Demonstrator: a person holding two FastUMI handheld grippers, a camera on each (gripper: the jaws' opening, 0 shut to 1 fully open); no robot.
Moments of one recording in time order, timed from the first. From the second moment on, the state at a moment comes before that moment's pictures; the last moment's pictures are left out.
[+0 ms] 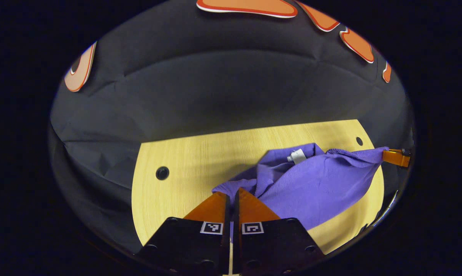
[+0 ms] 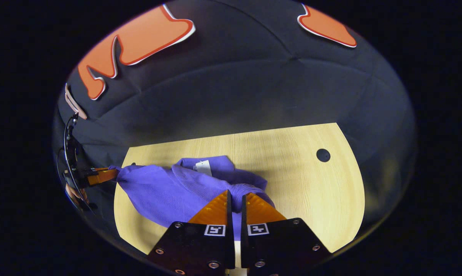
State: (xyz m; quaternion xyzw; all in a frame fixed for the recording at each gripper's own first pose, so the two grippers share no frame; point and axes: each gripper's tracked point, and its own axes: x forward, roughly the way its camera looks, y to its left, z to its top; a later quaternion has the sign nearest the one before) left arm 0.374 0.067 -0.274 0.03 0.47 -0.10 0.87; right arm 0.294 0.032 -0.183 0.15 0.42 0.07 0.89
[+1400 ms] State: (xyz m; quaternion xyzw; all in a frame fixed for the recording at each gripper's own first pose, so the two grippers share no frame) left arm 0.314 0.122 -0.080 0.00 0.13 0.01 0.99; right arm 0.240 -0.025 -0.036 0.06 0.14 -0.01 0.99
